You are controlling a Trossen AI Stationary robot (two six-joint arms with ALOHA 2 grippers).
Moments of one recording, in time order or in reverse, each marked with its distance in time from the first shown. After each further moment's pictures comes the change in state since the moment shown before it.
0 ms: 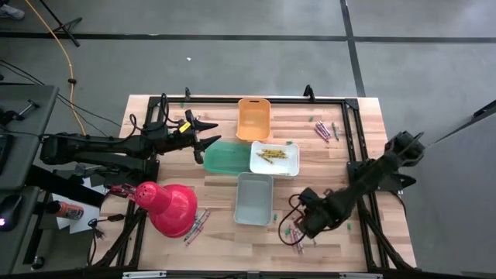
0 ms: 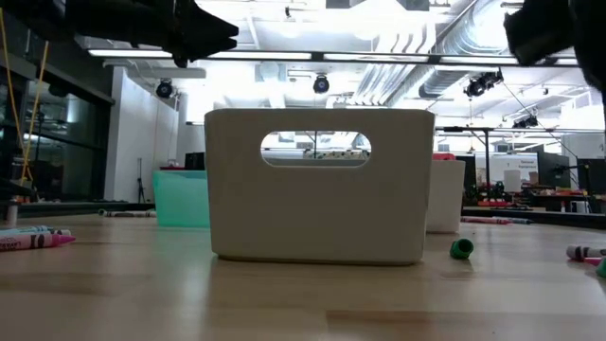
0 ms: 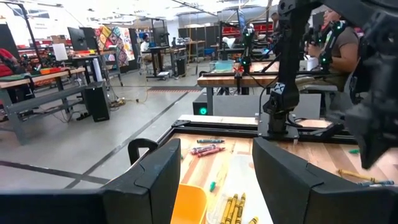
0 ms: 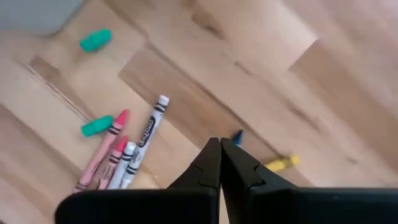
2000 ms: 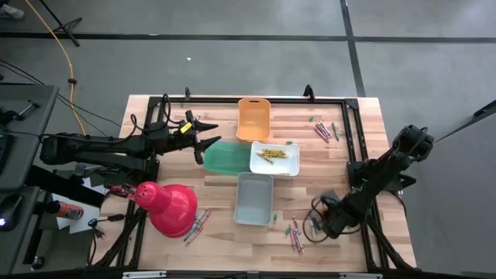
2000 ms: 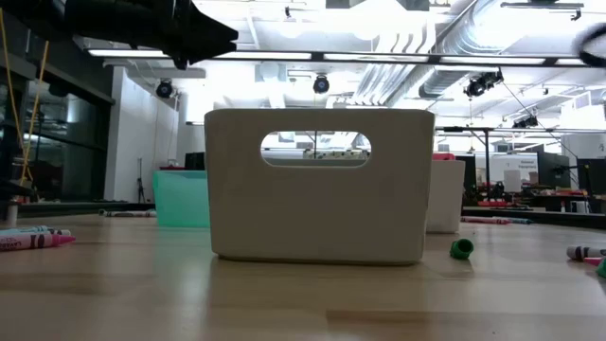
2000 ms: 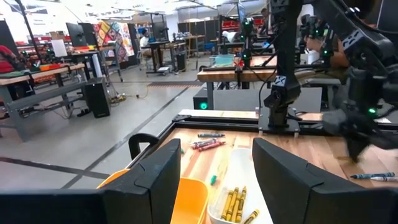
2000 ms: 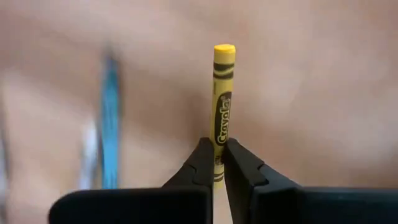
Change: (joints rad) left arm 0.000 0.000 0.000 -0.021 -0.001 0.012; right arm 0.153 -0.119 -0.355 0.203 -0.115 0.461
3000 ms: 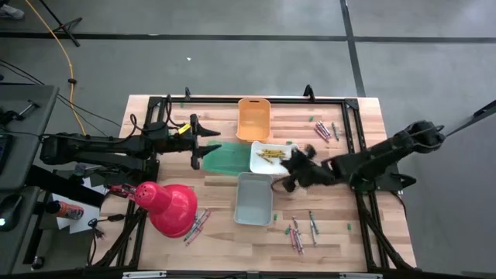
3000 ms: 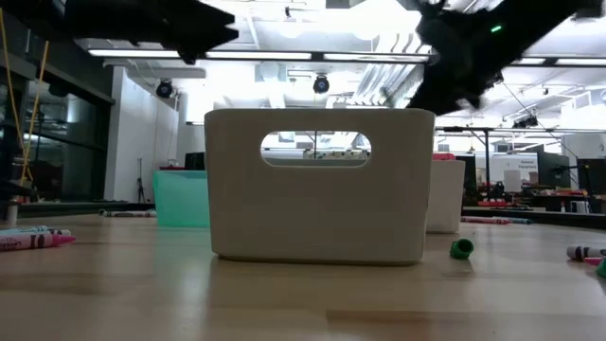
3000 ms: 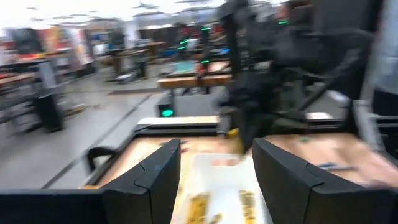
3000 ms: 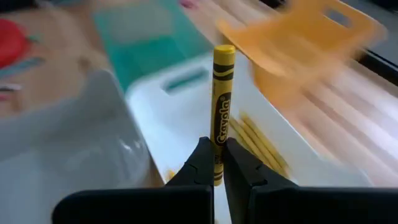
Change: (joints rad) left arm 0.000 0.000 0.000 0.013 0.208 -0.005; right arm -0.562 -0.169 -0.023 0.620 0.560 -1.427
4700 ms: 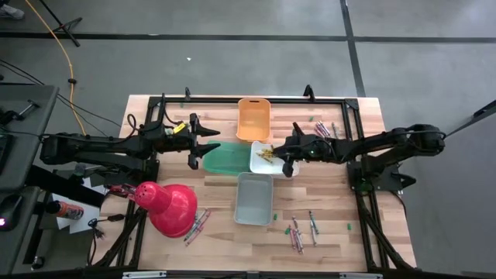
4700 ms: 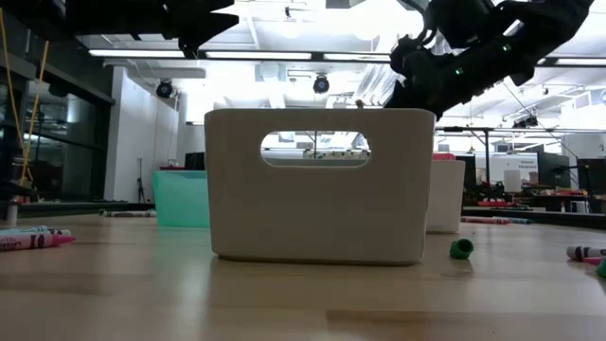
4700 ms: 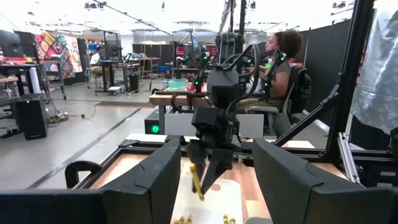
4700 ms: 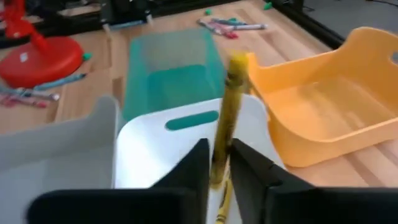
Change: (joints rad) left arm 0.000 0.000 0.000 0.085 0.001 -0.099; right arm -0.348 0.000 -0.158 0.442 -0.496 -0.368
